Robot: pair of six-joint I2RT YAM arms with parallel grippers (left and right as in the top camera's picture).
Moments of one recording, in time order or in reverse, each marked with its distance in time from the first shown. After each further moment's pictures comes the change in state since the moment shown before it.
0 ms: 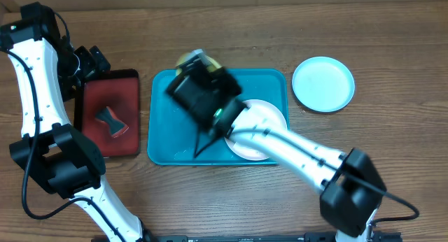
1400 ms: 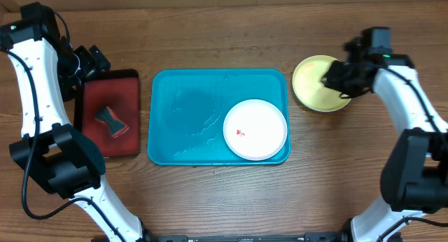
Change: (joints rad) left arm 0.000 0.000 0.000 0.001 0.004 -0.034; right arm -0.907 -0.084 -0.279 -0.033 -1.130 0.029
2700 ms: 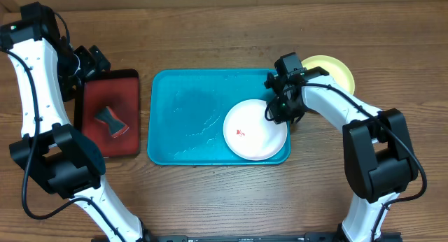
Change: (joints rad) left arm 0.000 0.000 0.000 -0.001 0.000 0.000; right arm 0.364 0.130 -0.068 -0.046 0.187 -0.204
